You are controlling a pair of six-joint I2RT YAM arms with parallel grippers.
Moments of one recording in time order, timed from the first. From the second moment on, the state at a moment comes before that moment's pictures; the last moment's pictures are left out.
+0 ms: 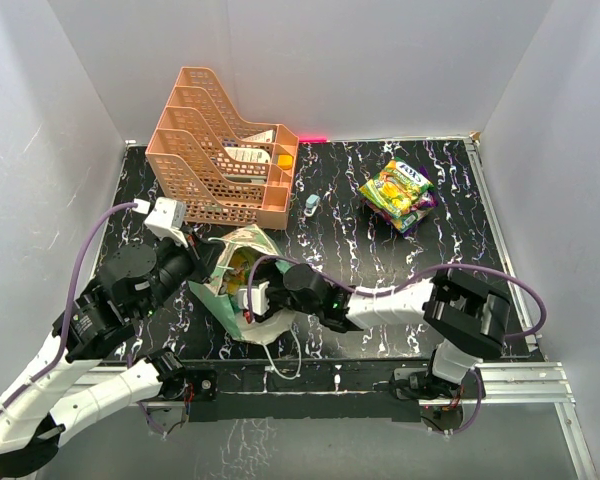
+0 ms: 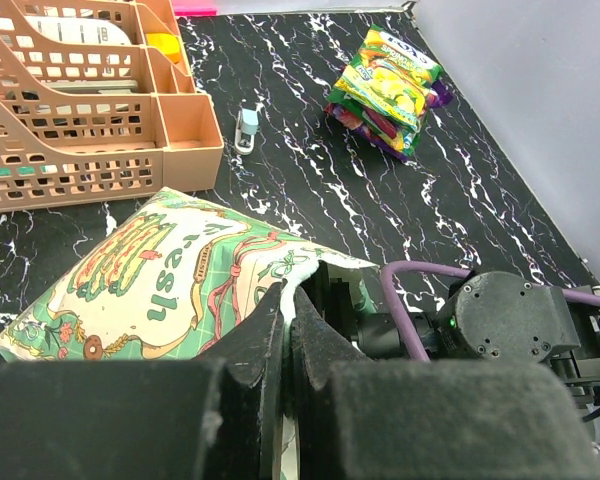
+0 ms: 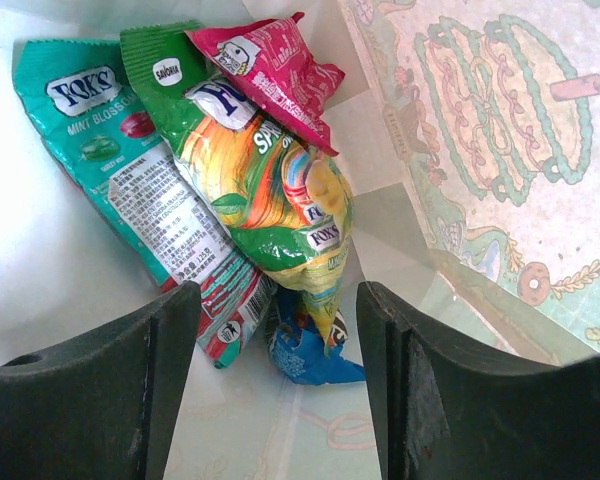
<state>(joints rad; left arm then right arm) -0.85 0.64 1.05 -0.65 -0.32 -0.39 1.14 1.63 0.78 0.52 0.01 -0.85</state>
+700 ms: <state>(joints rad) -0.85 0.64 1.06 -0.64 -0.27 -0.39 1.06 1.93 1.02 0.56 0.05 -0.82</state>
